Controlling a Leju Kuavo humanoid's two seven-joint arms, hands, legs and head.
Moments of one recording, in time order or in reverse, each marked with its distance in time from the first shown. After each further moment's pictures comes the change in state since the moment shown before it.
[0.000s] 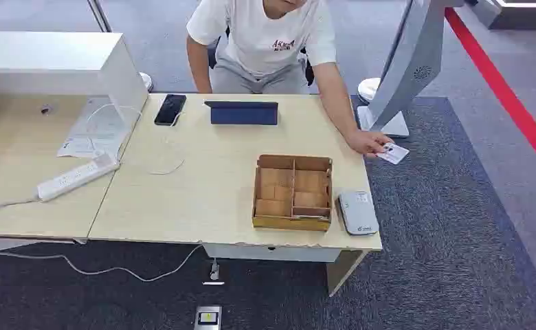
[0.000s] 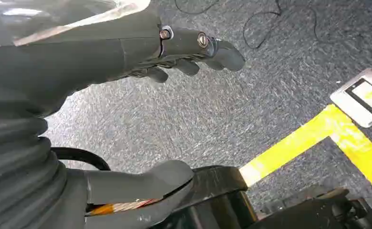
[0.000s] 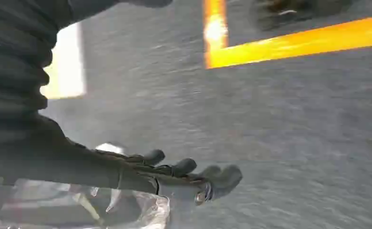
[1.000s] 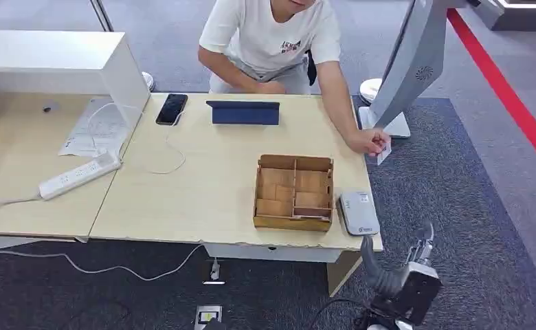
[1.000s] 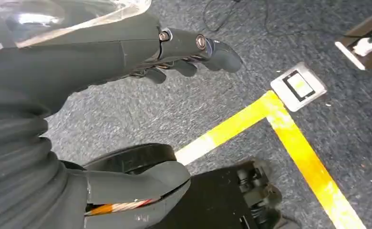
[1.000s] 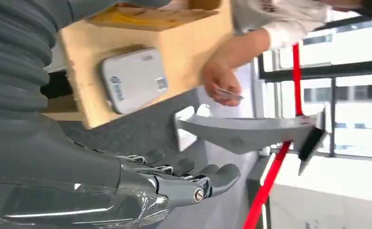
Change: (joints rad) left arm -0.063 -0.016 0.006 -0.044 0.168 -0.006 -0.172; right arm 0.195 0.351 -1.044 -1.007 1.035 -0.005 -0.674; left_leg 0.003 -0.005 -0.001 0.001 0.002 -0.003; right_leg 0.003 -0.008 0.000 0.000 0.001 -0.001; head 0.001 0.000
